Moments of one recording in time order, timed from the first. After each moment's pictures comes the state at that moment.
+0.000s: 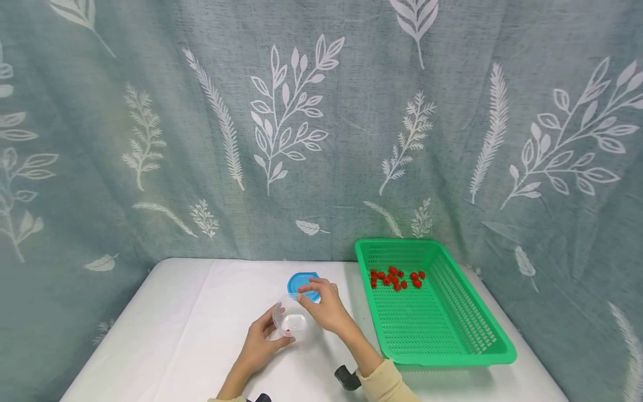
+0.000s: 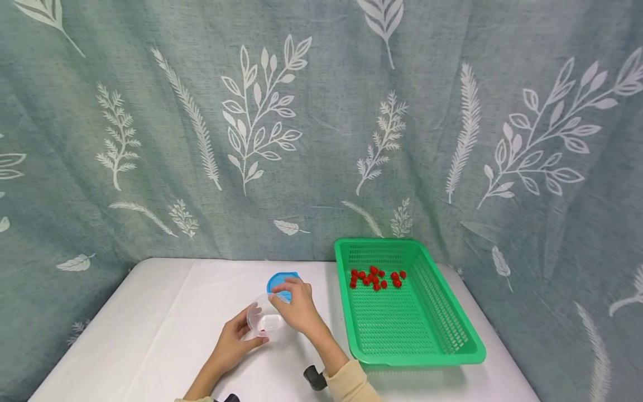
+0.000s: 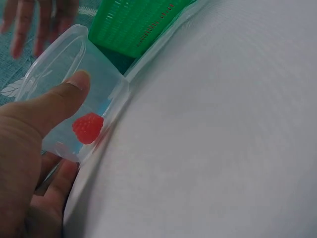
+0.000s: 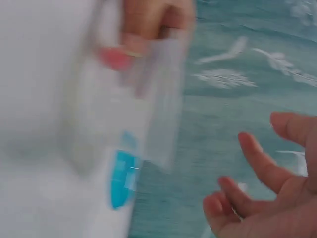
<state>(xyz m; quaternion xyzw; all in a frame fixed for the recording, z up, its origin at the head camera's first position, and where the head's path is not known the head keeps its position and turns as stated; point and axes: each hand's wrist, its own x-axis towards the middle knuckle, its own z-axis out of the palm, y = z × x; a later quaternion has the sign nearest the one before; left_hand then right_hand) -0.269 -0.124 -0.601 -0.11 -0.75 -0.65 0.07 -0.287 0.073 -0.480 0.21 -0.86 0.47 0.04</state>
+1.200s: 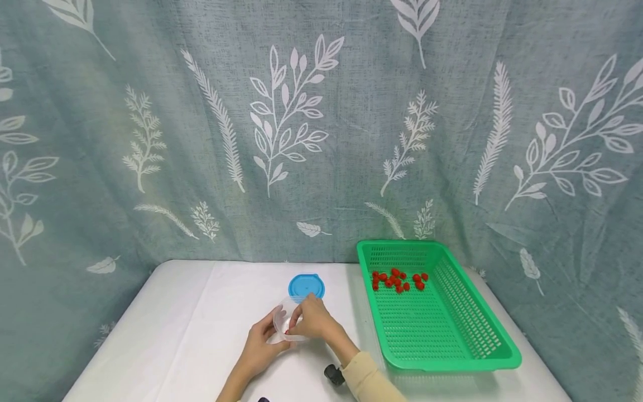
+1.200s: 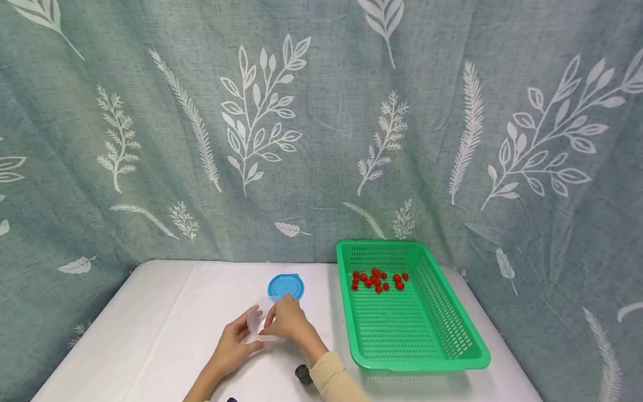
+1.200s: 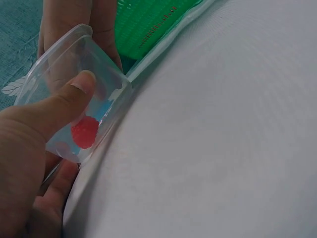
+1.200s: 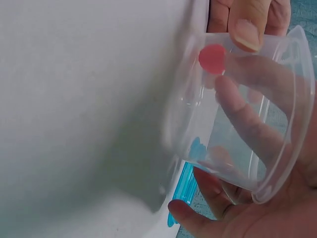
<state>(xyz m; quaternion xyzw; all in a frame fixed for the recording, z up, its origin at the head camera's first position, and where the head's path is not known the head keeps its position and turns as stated) -0.267 -0.125 -0.600 -0.11 -0.77 -0.63 0.06 -0.309 0.049 -0.525 0.26 -0.92 0.29 -0.02</state>
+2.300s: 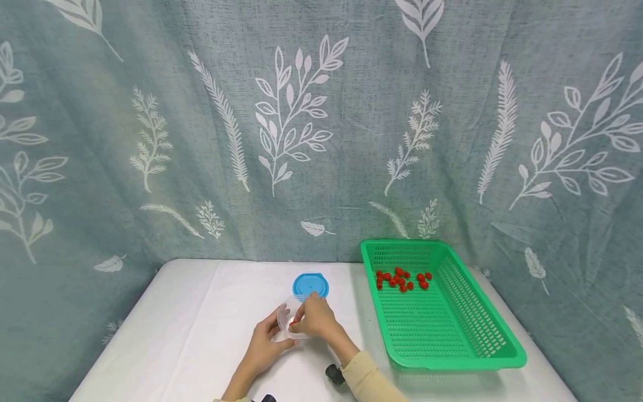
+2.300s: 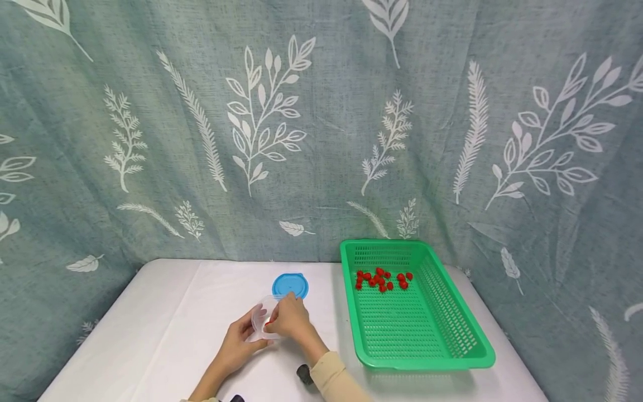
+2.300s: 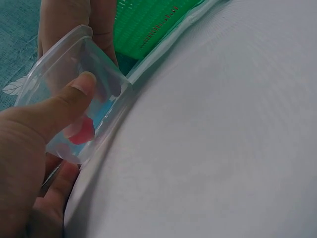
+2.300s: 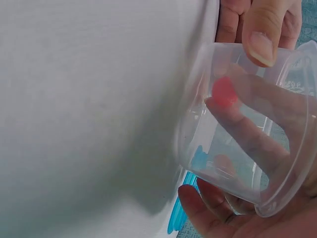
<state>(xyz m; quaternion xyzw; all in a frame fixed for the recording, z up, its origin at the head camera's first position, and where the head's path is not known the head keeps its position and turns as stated) -0.267 -0.126 -0.602 -0.12 -0.77 -0.63 0.07 -0.309 0.038 -0.531 0.20 -0.94 0.28 0.01</state>
